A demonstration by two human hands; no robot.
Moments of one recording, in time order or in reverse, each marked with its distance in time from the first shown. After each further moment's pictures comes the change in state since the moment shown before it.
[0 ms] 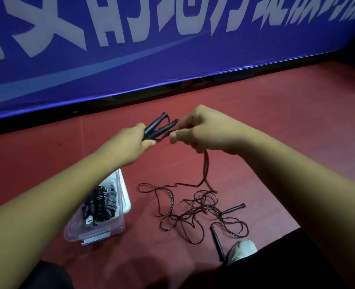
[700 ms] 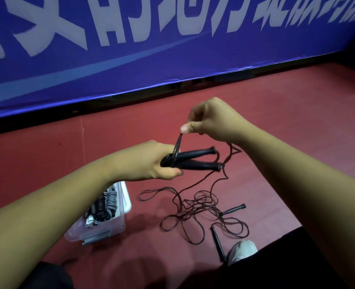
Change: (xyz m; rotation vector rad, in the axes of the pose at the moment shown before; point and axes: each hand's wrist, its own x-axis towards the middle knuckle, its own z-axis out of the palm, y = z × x) left_hand -0.036 0.034 -0.010 -0.188 -0.308 0.466; right_hand 0.024 0.029 -0.013 -0.219 0.216 -0.129
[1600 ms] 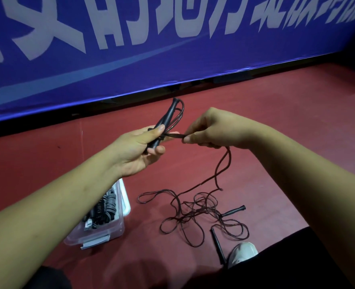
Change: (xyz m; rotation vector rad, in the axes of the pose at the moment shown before) left_hand 0.018 -0.012 0.001 -1.598 0.363 -0.351; right_hand -0.015 -0.005 -0.014 0.113 -0.274 0.158
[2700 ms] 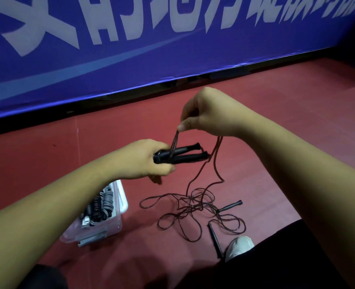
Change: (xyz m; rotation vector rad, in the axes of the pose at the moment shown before) left_hand -0.017 -0.005 0.004 1.451 -0.218 0.201; right_hand 0.003 -0.015 -0.007 -0.310 0.204 -0.219
